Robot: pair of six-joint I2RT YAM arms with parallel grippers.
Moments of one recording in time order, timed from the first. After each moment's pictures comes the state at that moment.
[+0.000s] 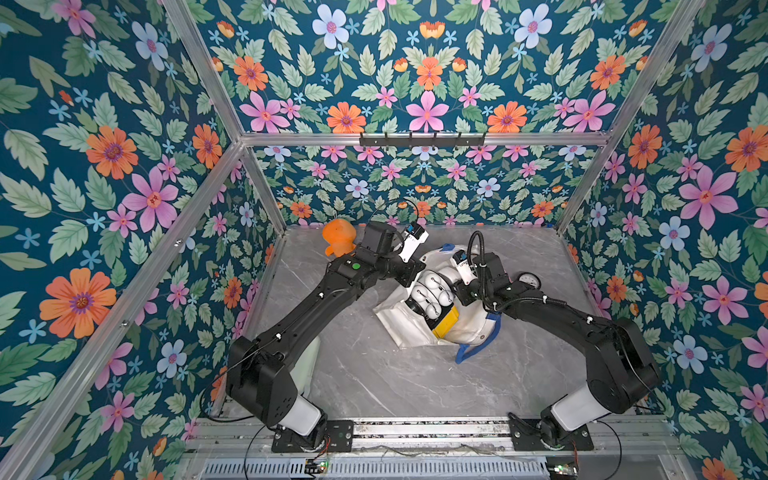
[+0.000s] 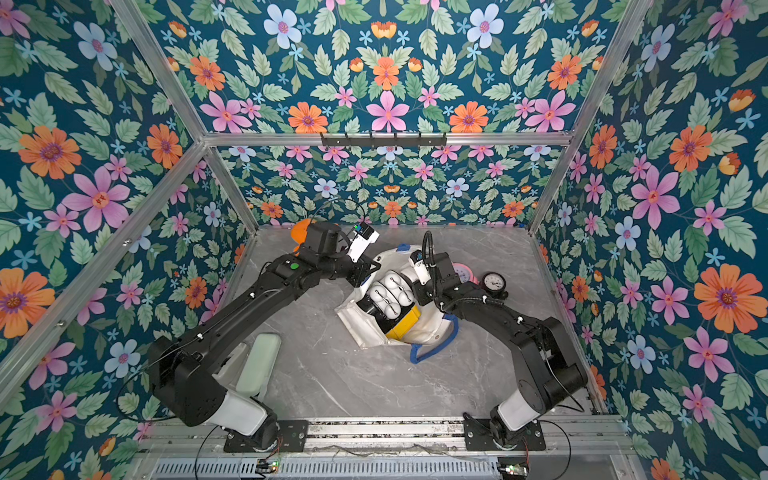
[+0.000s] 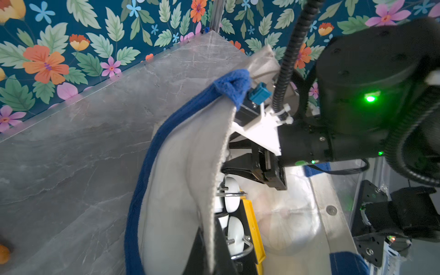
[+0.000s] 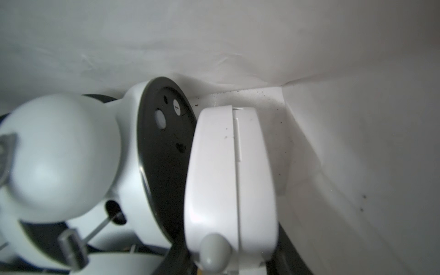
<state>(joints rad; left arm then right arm) -0.60 1.52 1.41 -0.48 0.39 0.03 0.47 1.55 1.01 -0.19 -0.09 -0.06</state>
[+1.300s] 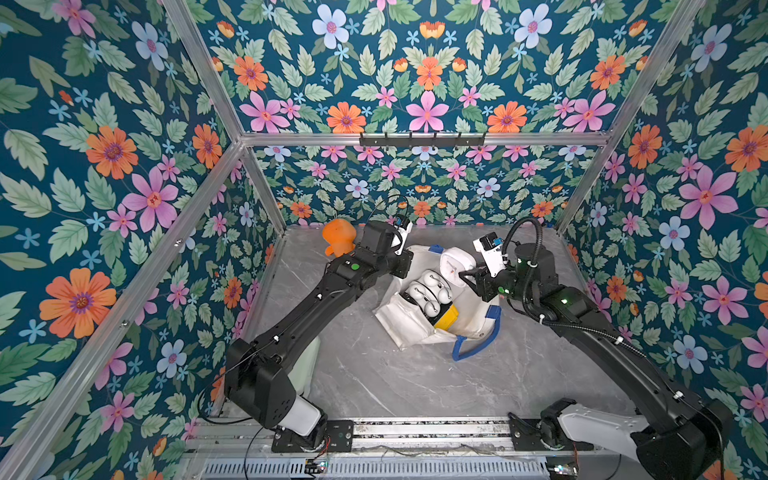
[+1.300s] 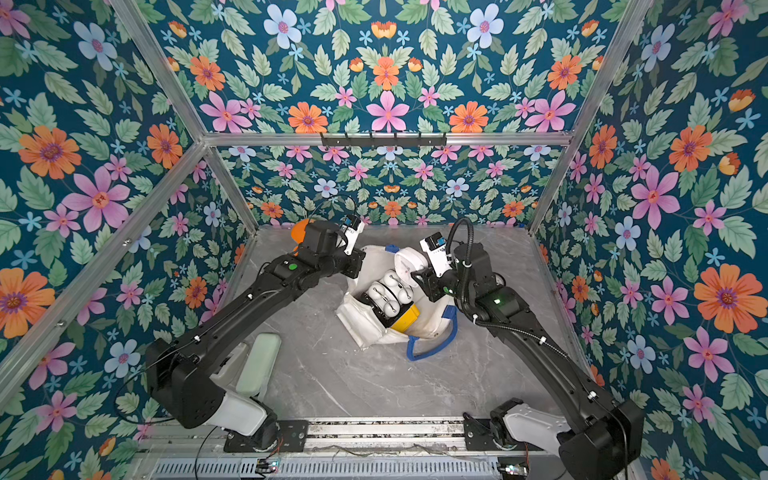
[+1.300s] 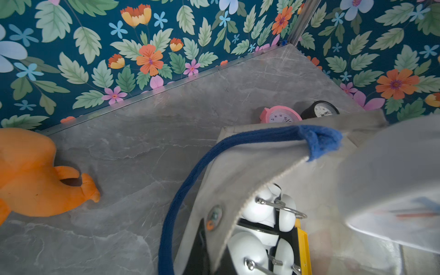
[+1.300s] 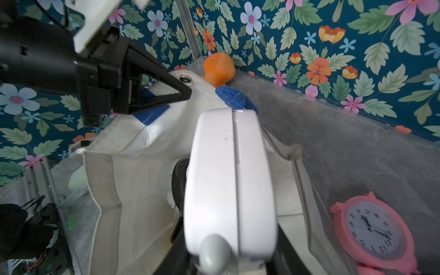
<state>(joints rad) -0.60 1.50 1.41 -0.48 0.02 -0.07 0.47 1.14 1.12 -0.40 -0.31 0.04</state>
